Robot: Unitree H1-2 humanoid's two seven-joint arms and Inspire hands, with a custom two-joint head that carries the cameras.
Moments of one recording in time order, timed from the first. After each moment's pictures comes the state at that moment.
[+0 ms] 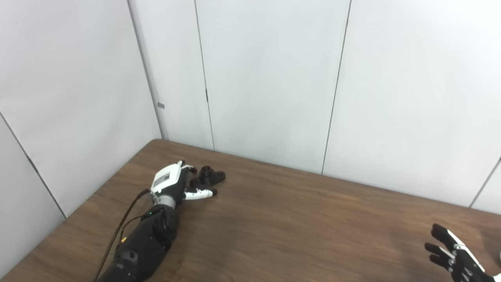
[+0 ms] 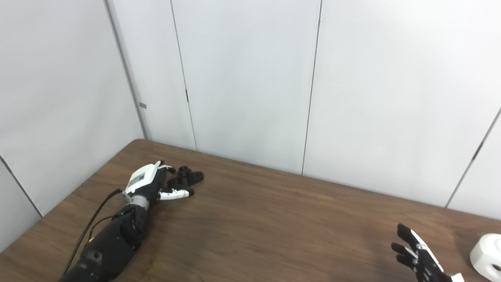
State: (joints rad) left arm -0.44 0.54 -0.11 0.52 0.53 0.28 0.17; right arm -0.02 -0.16 0.05 -0.36 -0.15 0.15 0.10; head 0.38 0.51
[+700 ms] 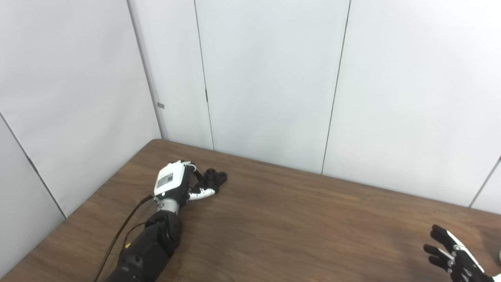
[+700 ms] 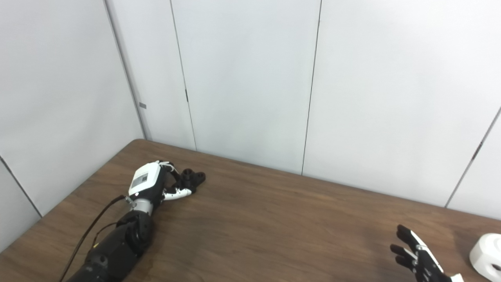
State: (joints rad) left arm -0.45 0.52 -0.15 0.62 0.55 0.14 0.38; right arm -0.02 -0.16 0.04 -0.35 -0.15 0.15 0.10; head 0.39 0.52
